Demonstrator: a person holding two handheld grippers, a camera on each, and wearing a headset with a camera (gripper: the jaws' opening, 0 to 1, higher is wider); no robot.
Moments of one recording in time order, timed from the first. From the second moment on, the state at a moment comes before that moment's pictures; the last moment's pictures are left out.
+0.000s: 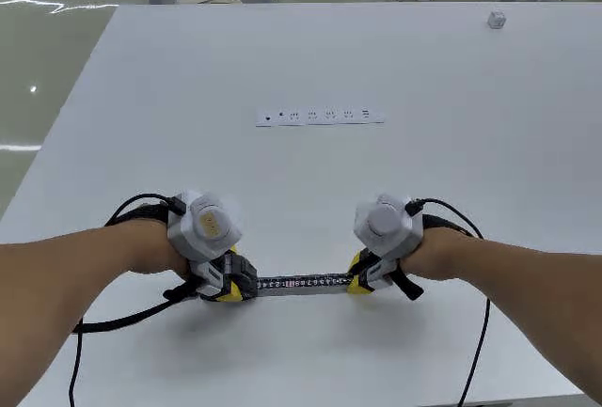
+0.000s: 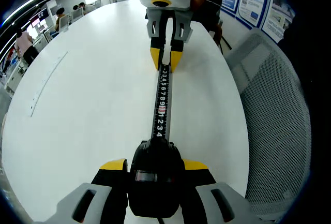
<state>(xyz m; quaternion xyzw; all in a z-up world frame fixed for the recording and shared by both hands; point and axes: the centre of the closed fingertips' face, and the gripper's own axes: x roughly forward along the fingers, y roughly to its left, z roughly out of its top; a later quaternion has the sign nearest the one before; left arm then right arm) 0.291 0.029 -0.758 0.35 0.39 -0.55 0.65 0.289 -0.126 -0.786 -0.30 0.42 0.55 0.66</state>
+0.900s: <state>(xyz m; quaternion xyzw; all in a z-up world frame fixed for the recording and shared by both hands) 0.291 0.029 -0.759 0.35 0.39 -0.55 0.65 0.289 -0.141 -0.787 -0.30 0.42 0.55 0.66</state>
